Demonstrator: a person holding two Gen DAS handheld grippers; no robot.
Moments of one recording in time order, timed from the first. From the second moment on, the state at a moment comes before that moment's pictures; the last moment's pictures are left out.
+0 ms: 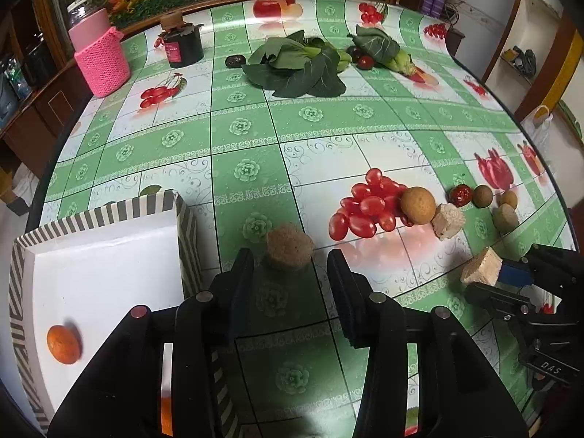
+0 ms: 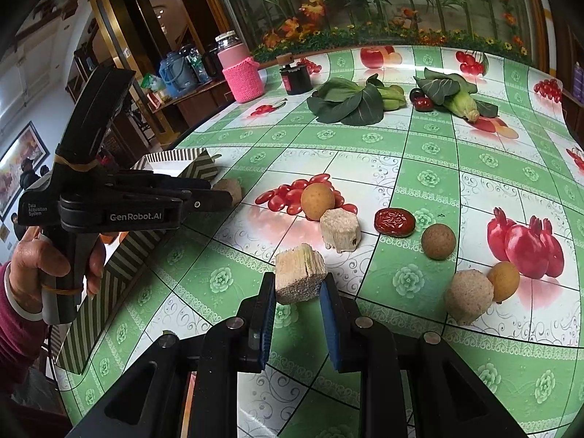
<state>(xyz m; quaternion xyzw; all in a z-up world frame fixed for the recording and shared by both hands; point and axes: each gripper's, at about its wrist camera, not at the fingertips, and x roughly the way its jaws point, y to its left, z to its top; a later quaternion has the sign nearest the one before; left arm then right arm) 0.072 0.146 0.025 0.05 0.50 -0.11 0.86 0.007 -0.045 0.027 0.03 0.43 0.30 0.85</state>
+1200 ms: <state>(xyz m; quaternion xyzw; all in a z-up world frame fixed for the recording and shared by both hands) -0.038 0.202 0.055 0.04 0.46 -0.05 0.89 -0.036 0.038 0.060 0.01 0.40 0.35 0.85</state>
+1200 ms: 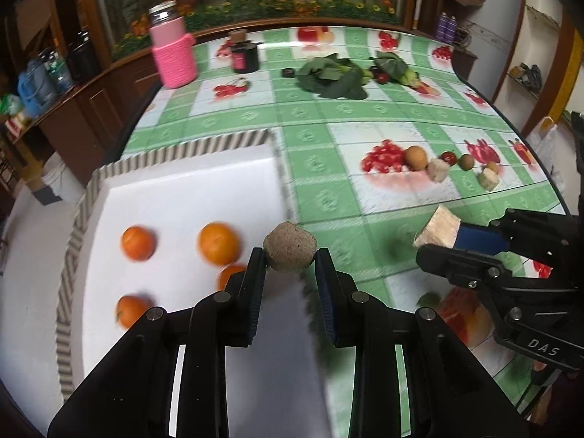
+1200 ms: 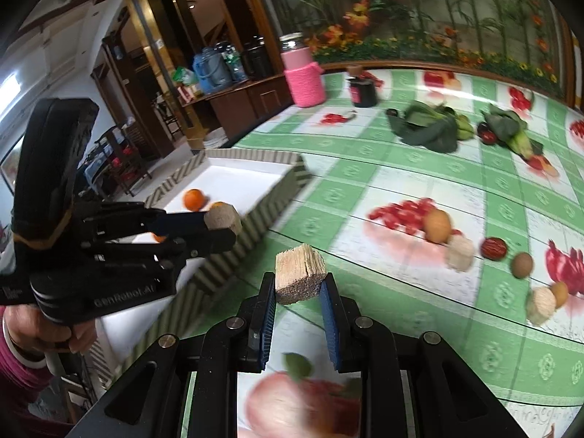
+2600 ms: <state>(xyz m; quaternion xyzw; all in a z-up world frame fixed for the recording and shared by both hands) -0.099 0.323 0.027 -0.04 0.47 0.03 0.88 -0.062 0.189 0.047 -0.14 0.45 0.40 0.79</state>
